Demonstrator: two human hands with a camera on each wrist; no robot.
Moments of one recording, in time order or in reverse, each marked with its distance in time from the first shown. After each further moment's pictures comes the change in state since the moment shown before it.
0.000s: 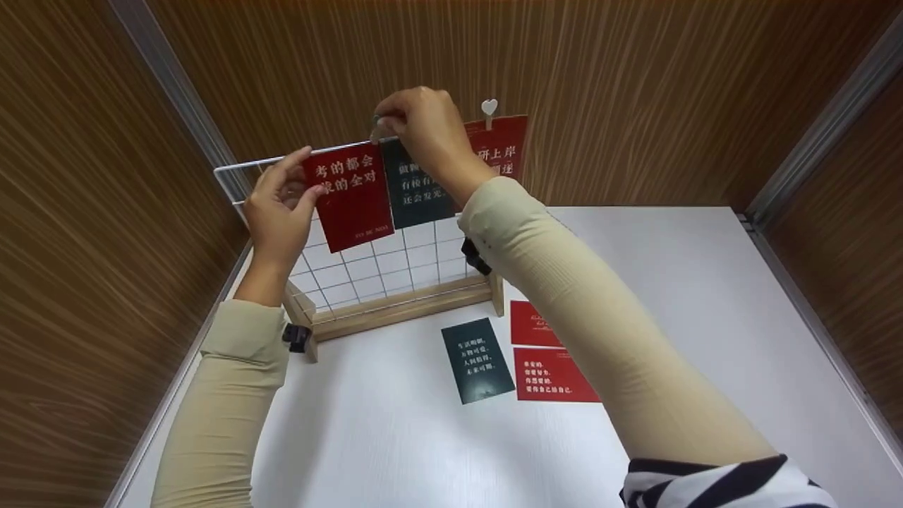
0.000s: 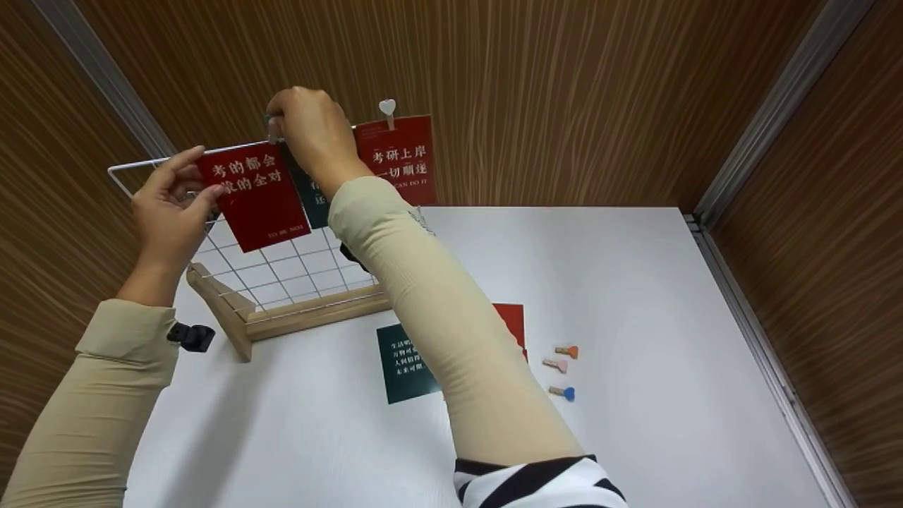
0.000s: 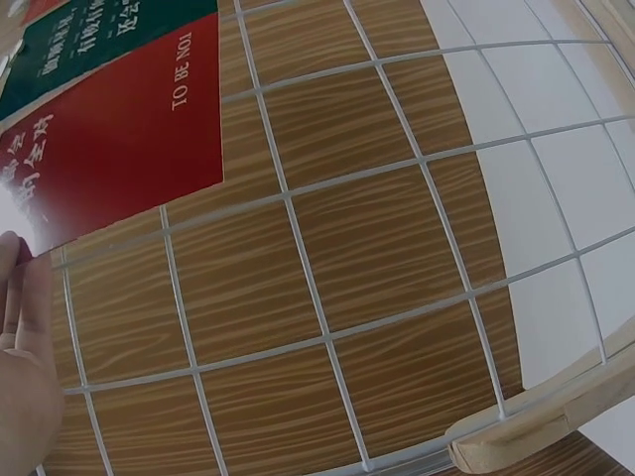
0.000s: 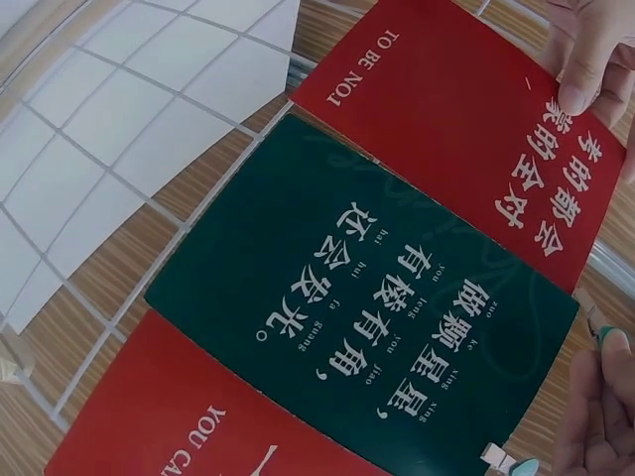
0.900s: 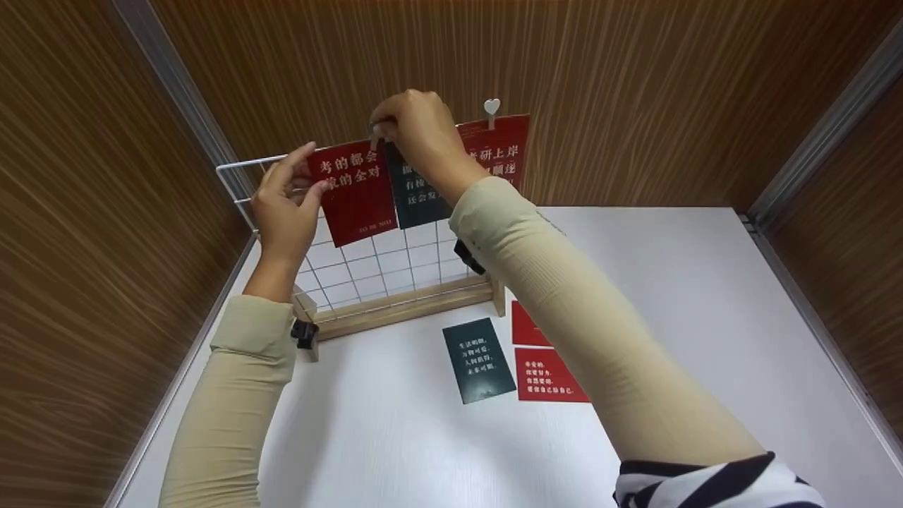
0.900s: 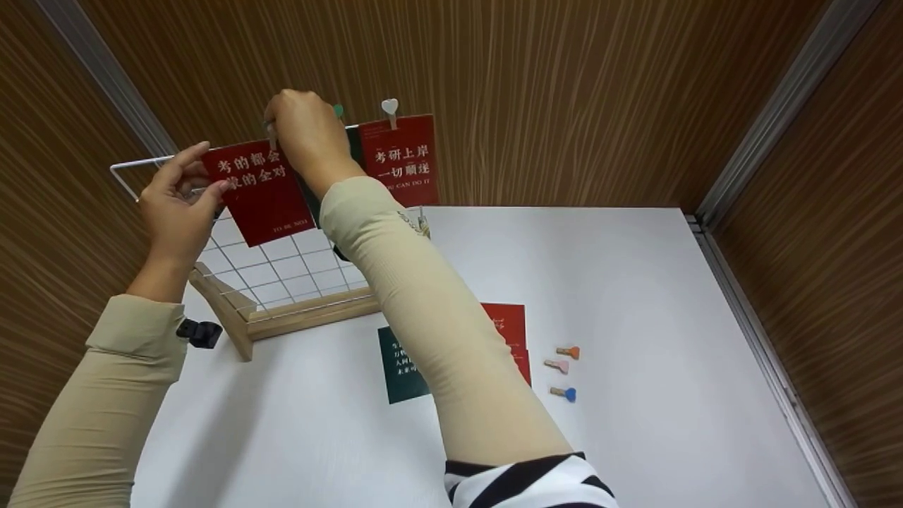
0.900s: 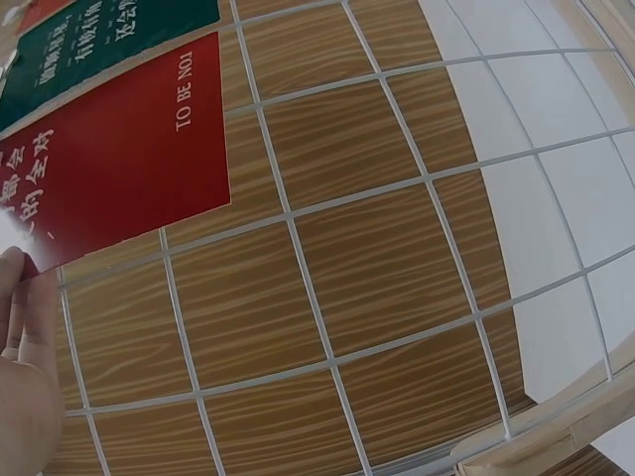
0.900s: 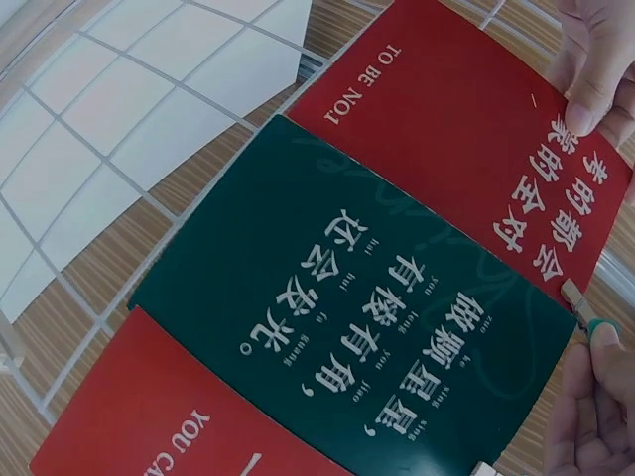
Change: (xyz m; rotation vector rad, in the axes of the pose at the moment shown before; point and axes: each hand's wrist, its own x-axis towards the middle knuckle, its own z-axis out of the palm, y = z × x) left_hand 0.001 0.004 0.008 0.019 0.028 -0.043; right_hand 0.005 -0.004 0.006 -0.086 -0.061 0.003
